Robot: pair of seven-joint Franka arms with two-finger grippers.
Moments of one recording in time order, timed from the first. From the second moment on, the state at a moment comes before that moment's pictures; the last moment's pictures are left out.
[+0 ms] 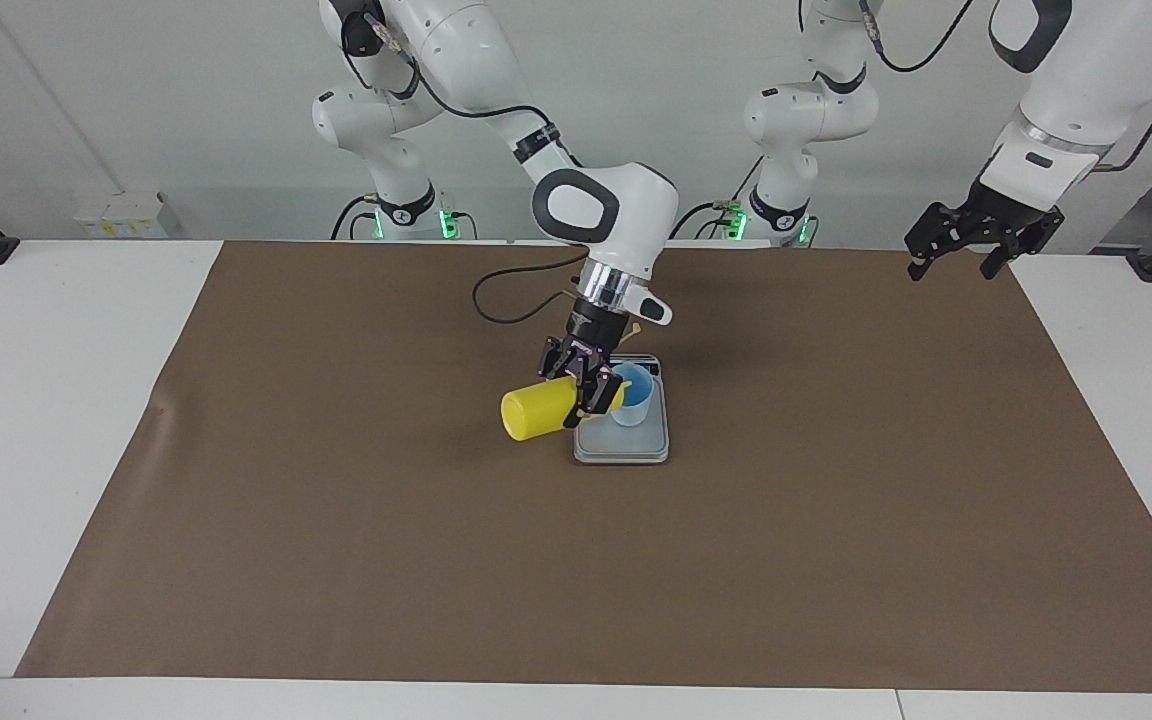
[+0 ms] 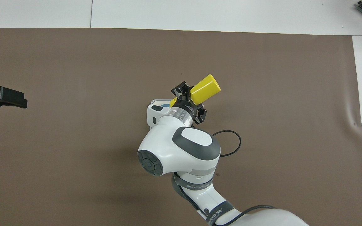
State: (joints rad) left arm 0.08 -0.04 -0.13 -1.59 -0.03 1.56 -0.04; right arm 0.57 0.37 0.12 -1.76 -1.03 2.17 -0.84
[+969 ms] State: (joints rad) left arm 0.08 -0.04 -0.13 -1.59 -0.03 1.56 -0.04; right arm 0.59 0.37 0.12 -1.76 -1.05 2.16 -0.84
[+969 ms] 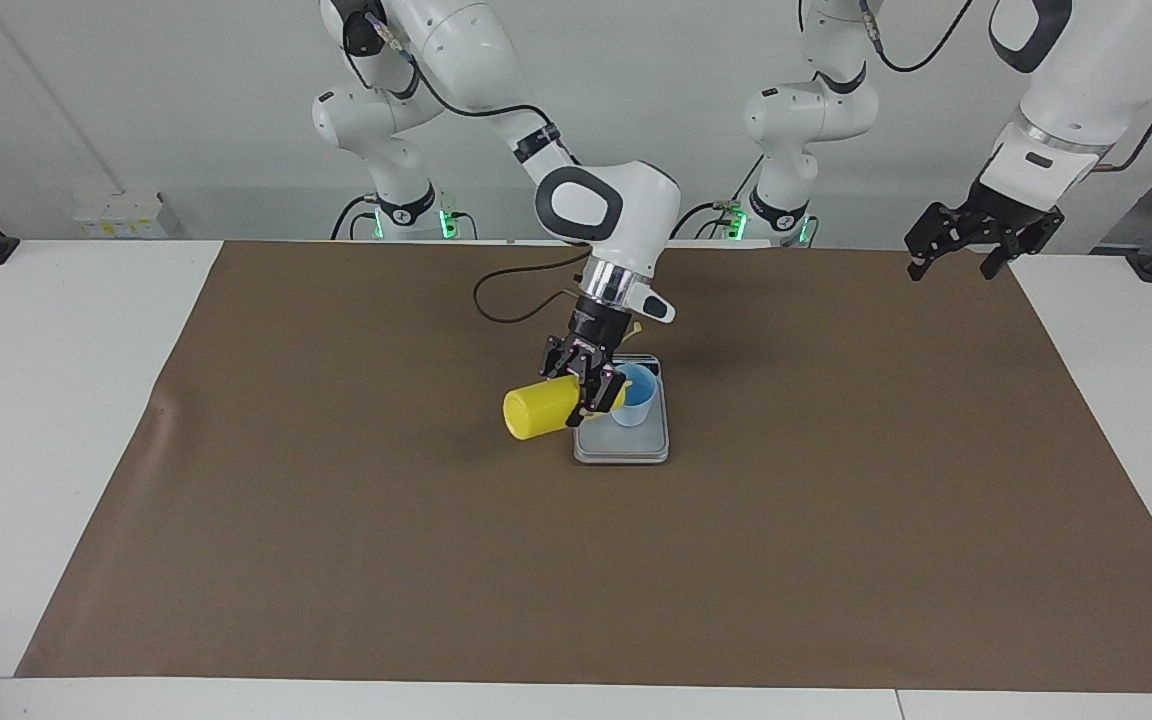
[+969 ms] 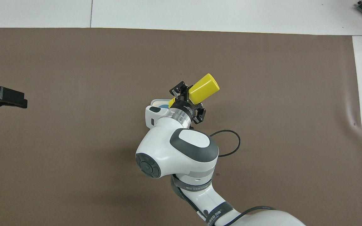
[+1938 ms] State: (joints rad) left arm 0.08 -0.04 -0.13 -1.59 -0.03 1.56 -0.04; right arm 0.52 0.27 0.12 -1.75 -0.79 2.21 -0.83
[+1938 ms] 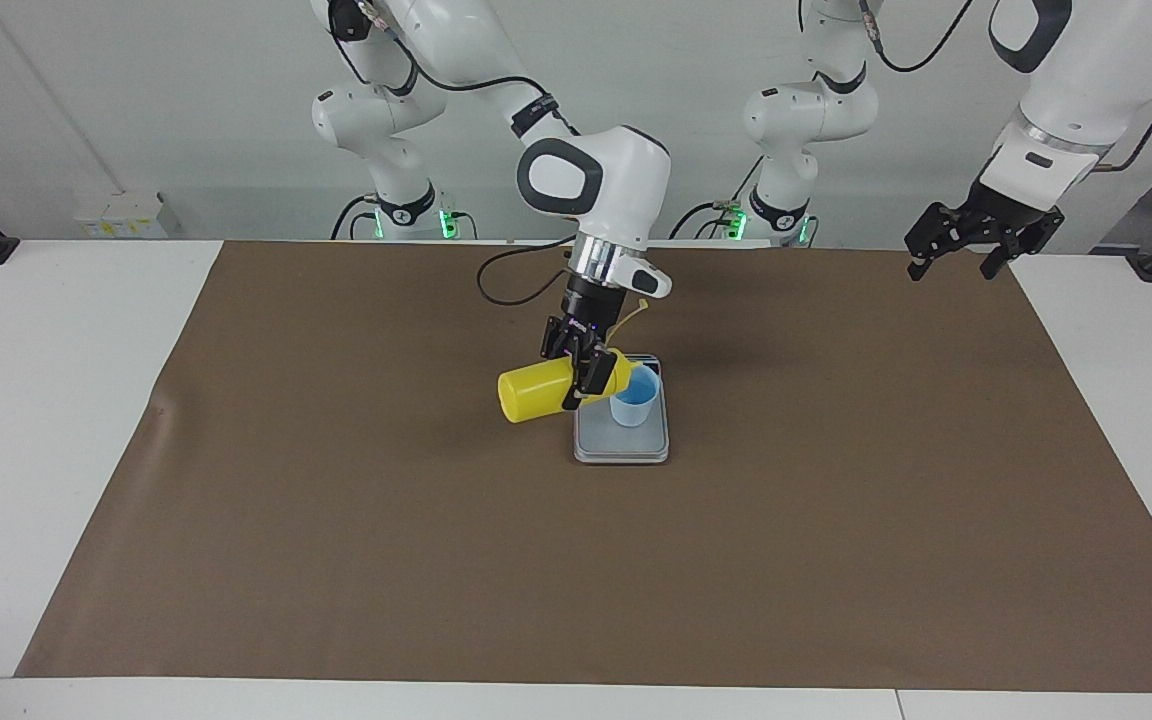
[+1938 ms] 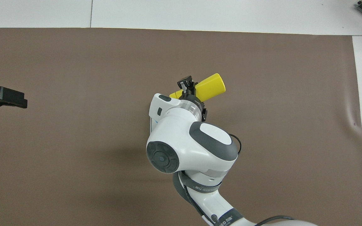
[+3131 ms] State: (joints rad) left arm 0.08 -0.04 -0.13 -1.59 -0.03 1.56 -0.04; right arm 0.05 0.11 0.11 -1.83 0.31 2.23 -1.19
